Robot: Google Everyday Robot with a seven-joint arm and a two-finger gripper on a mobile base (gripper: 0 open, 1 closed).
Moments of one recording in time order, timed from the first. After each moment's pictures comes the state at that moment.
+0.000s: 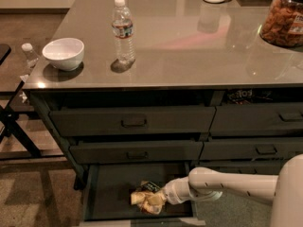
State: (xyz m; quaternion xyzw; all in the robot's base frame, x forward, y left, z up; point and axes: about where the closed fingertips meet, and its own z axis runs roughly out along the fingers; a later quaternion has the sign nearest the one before) arm 0.461 -0.023 0.339 -0.32 0.86 0.34 0.19
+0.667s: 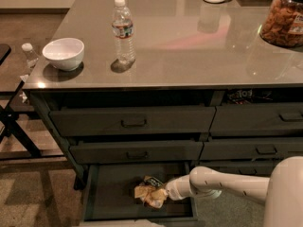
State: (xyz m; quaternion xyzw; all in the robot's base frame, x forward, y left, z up) arm 0.494 -0.036 0.305 -0.31 0.87 0.33 0.21
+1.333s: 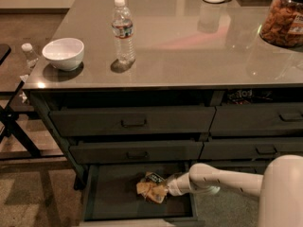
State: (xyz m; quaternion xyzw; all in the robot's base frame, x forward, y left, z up) arm 0.516 -0.040 0.295 -0.31 0.87 0.32 0.22
